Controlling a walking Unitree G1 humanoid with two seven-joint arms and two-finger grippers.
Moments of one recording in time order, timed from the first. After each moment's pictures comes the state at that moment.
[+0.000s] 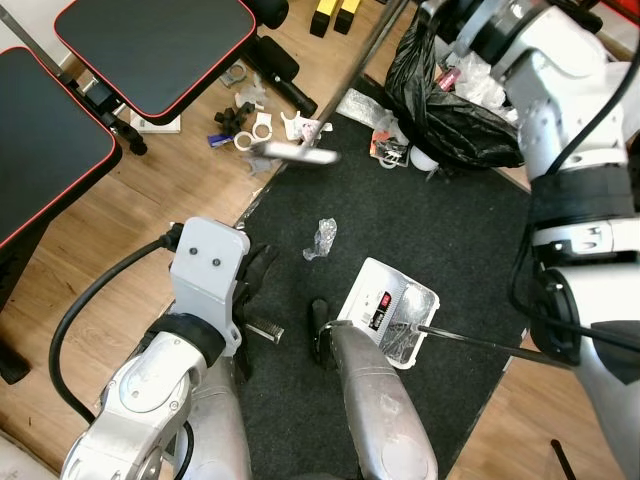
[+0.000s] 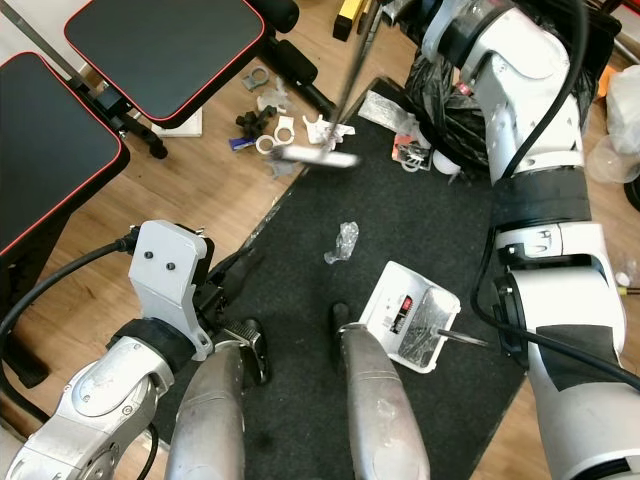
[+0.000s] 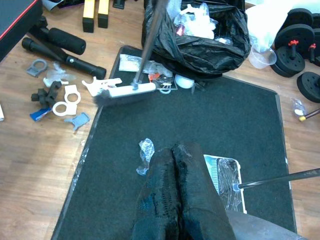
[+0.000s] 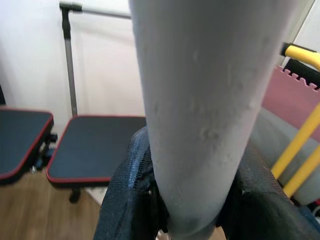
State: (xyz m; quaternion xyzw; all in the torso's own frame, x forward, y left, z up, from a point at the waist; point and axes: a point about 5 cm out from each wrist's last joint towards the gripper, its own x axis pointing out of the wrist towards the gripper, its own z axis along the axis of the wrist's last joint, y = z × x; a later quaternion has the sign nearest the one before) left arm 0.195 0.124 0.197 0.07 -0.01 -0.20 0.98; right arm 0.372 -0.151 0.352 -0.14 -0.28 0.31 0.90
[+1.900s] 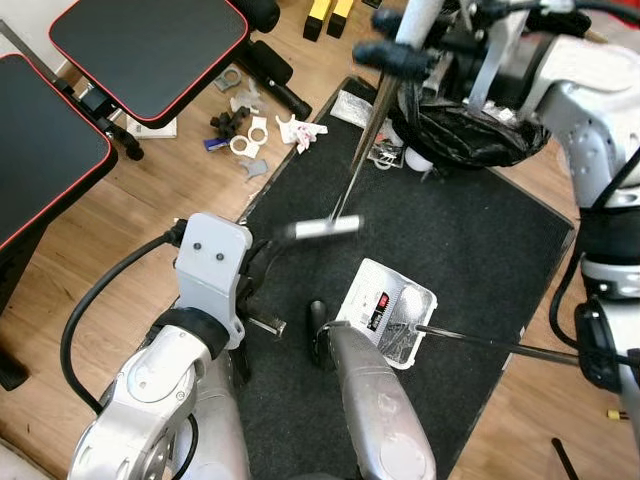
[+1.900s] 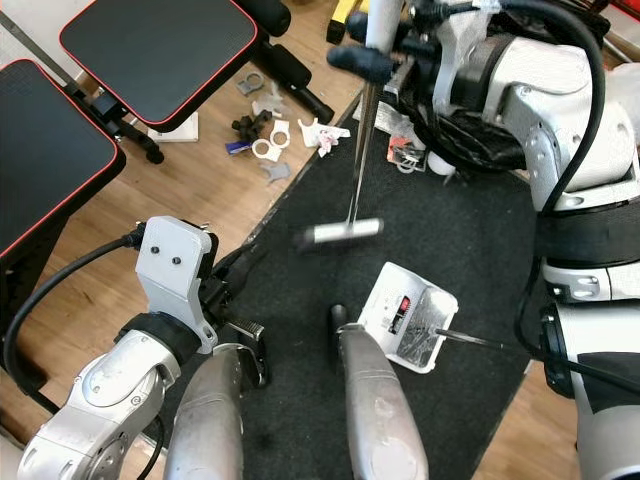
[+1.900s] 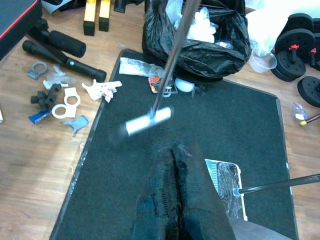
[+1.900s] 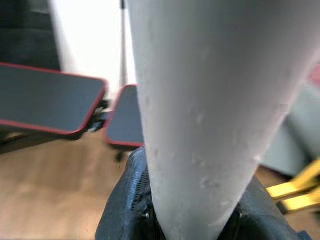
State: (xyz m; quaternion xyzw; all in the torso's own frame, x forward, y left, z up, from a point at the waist) left arm 0.205 0.125 0.193 0.06 -0.01 -0.19 0.98; right arm 0.337 -0.144 0.370 -0.19 -0.17 0.37 0.89
